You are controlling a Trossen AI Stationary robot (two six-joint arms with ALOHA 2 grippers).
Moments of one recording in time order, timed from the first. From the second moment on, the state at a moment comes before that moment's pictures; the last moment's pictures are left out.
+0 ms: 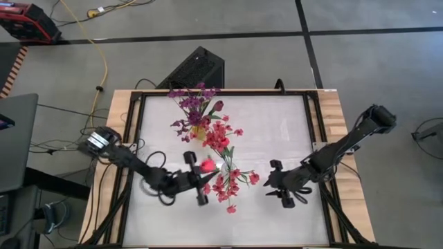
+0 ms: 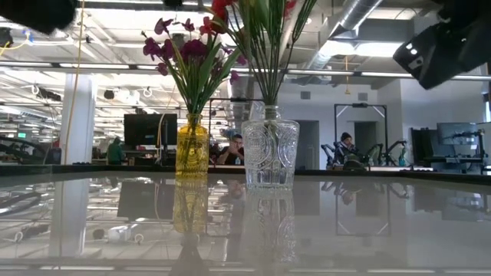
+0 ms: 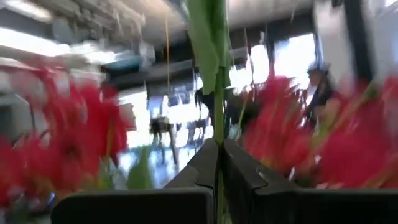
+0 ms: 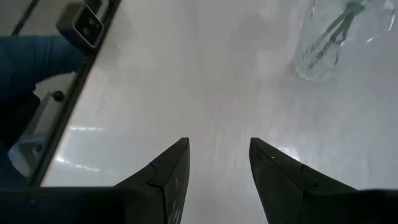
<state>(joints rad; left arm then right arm) -0.52 1.76 0.76 1.57 -0.73 0.54 0.58 1.19 0.70 -0.28 0.18 0.38</state>
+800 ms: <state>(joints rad) -0.33 1.89 0.74 1.52 -0.55 0.27 0.58 1.21 0.70 -0.27 0.18 0.36</state>
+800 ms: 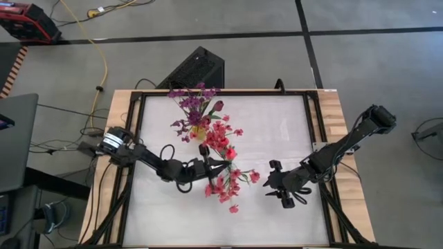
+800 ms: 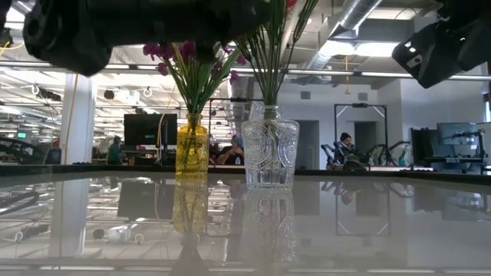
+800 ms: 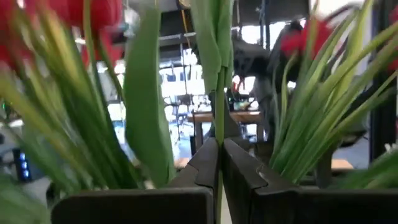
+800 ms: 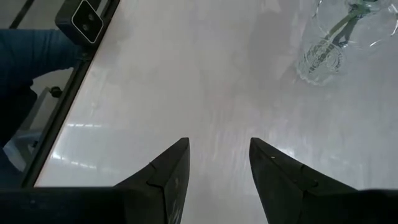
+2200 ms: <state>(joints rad) -0.43 1.26 0.72 -0.08 -0.59 -0.32 0.54 1.21 0.70 -0.26 0.22 0.33</state>
